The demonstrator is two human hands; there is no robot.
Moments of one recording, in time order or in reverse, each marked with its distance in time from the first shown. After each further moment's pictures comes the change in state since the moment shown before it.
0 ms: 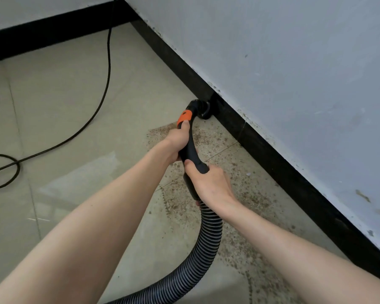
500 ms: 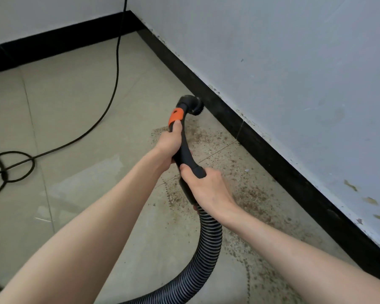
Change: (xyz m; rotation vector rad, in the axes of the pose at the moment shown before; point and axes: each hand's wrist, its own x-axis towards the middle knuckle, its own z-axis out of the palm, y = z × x) left_hand -0.039 -0.015 -0.018 -0.086 0.122 0.101; right_hand -0.041 0.004 -0.002 0.015 -0.049 -0.124
